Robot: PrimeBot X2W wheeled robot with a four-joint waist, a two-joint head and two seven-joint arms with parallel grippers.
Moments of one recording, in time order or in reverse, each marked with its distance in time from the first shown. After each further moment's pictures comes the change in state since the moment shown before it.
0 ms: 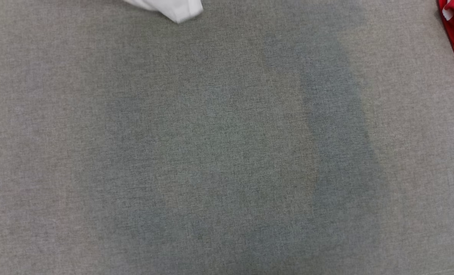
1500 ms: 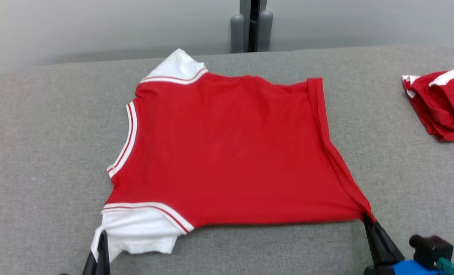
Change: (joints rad) left arm 1.742 -0.109 0.150 -0.583 -0.247 0.177 -0.017; right arm 1.585 -0.006 -0.086 -0.482 0.166 0.000 0.052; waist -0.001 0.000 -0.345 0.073
